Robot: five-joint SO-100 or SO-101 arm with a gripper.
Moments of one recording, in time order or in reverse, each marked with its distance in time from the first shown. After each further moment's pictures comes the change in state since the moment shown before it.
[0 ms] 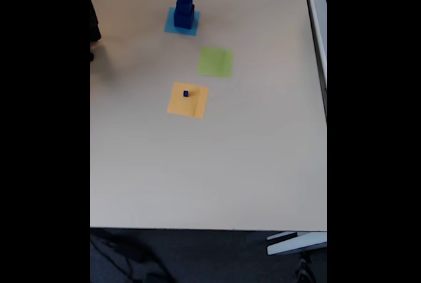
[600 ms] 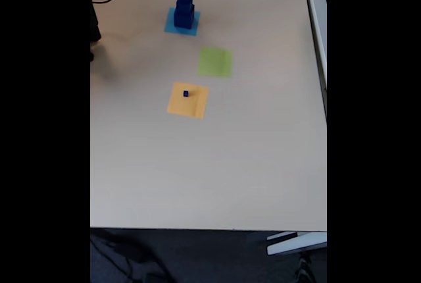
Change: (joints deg) arm -0.2 -6.4 -4.0 5.0 -5.1
